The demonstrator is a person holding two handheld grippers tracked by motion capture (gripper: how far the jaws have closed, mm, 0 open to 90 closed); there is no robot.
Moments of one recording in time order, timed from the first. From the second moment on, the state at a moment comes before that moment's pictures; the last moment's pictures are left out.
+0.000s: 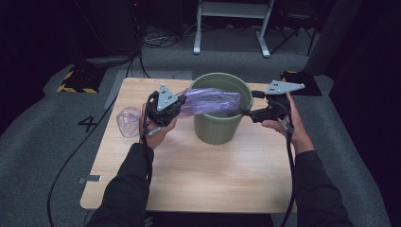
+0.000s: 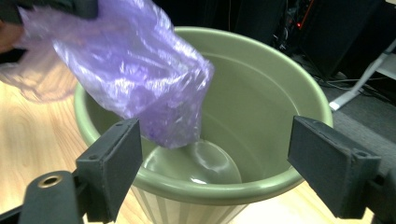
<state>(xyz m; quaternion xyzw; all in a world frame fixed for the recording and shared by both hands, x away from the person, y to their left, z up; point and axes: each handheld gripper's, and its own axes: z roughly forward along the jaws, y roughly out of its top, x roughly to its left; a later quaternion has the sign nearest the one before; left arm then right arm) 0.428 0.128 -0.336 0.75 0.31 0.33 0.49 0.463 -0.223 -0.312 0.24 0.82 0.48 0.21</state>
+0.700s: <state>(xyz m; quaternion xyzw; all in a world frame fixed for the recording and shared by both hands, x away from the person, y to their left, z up) 0.425 0.109 -0.333 0.76 0.28 0.31 0.50 0.464 -0.167 -0.294 0.20 0.83 0.47 0.23</state>
